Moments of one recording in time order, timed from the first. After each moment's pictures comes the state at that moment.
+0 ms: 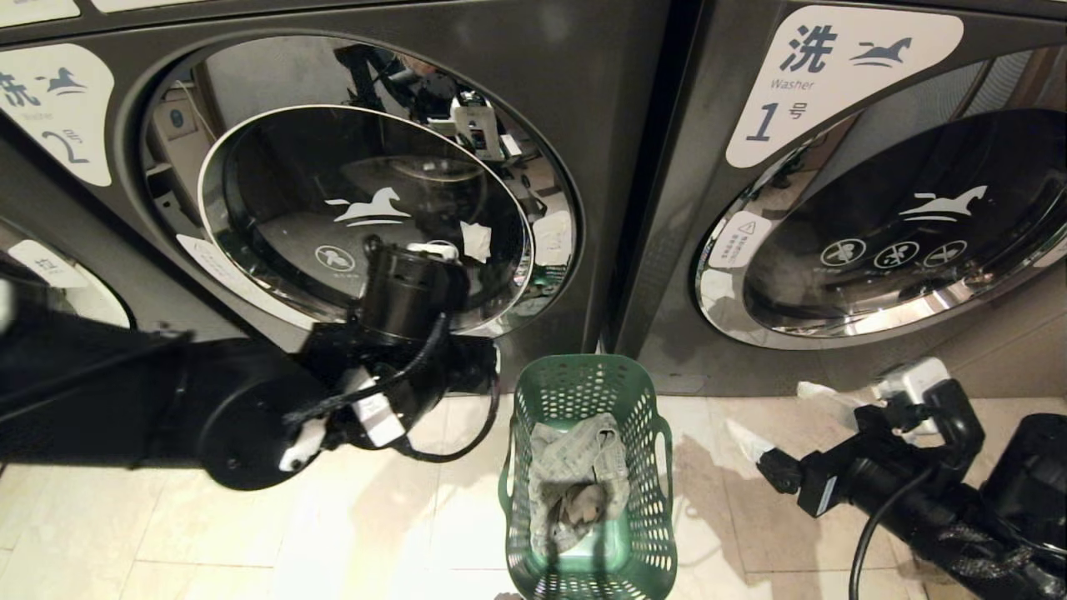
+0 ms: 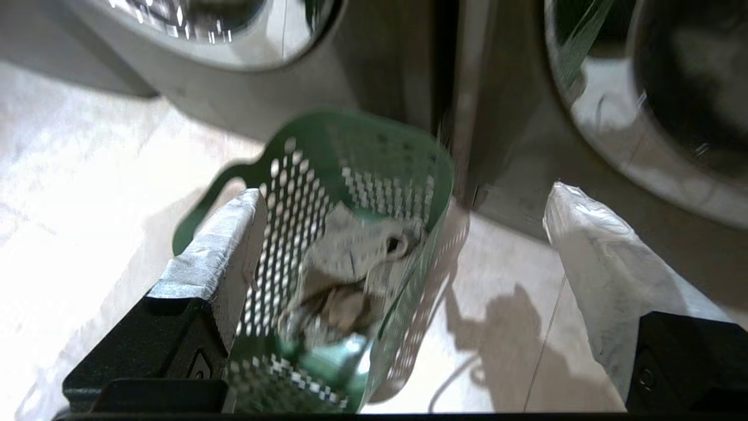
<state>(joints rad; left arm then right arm) -0.70 1.78 -1.06 -0.27 0.54 -0.18 0.38 1.67 -0.13 -1.52 0.03 -0.07</state>
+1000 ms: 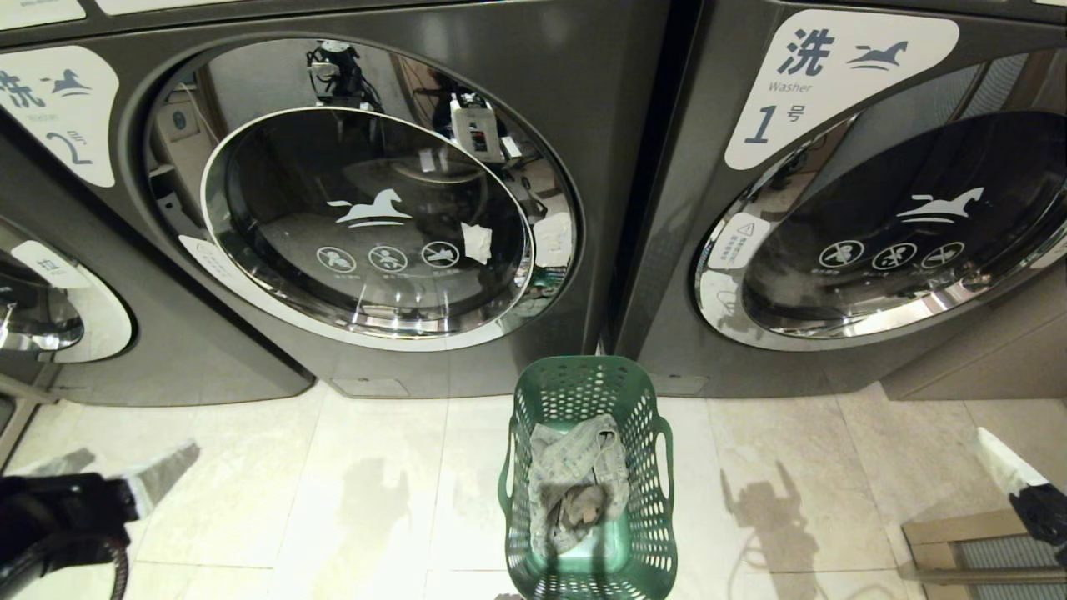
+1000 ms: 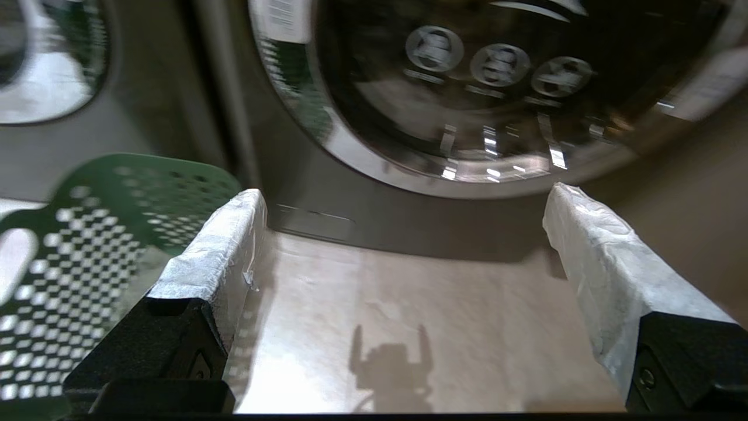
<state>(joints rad) -0.25 0.89 -0.40 -0.22 0.35 -0.13 0.05 0.89 0.00 -1.04 -0.05 -0.18</state>
